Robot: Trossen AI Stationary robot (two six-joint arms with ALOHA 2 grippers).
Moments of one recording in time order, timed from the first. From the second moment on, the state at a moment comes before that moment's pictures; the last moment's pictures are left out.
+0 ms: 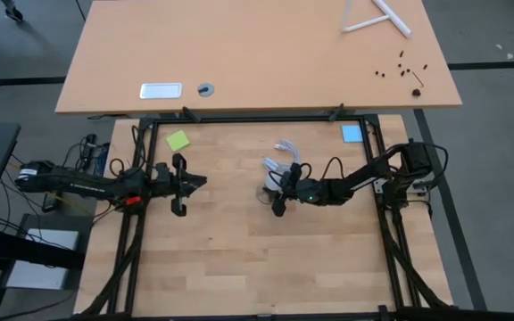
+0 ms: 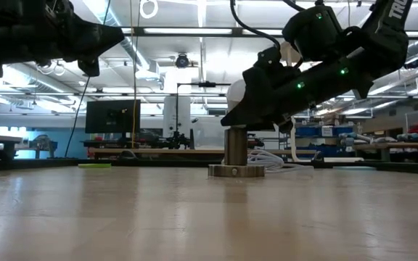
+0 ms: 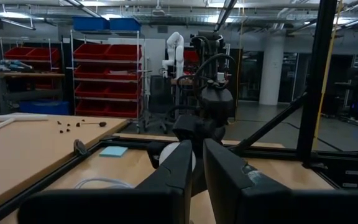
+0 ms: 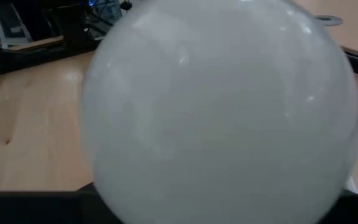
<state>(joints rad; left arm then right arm) -0.04 0.65 0.06 0.82 -0.15 -0.03 0.06 1.76 0.61 0.77 0.45 0.30</state>
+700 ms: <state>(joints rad) -0.04 0.65 0.06 0.81 -0.15 -0.03 0.01 1.72 0.83 0.24 0.34 0.40</state>
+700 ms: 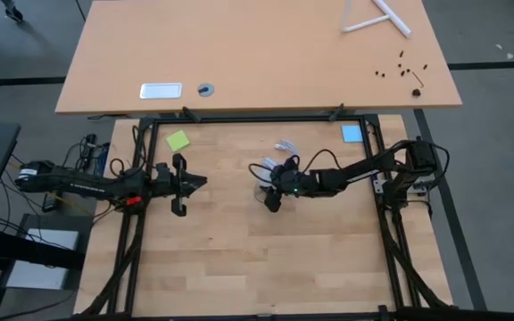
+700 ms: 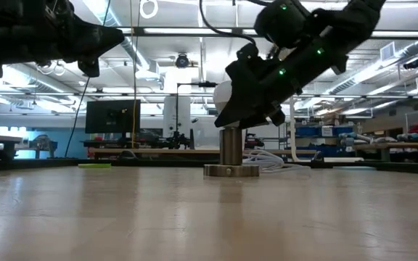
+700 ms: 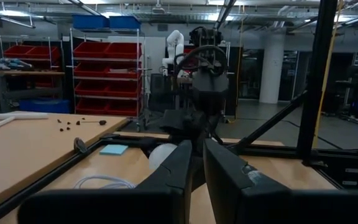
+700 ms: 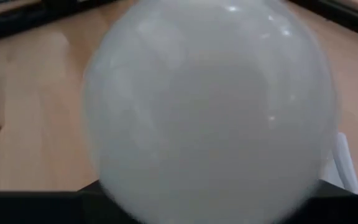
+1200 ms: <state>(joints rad) -0.04 0.65 0.06 0.78 -0.15 -0.04 -0.01 1.72 0.90 0.10 0.31 0.37</state>
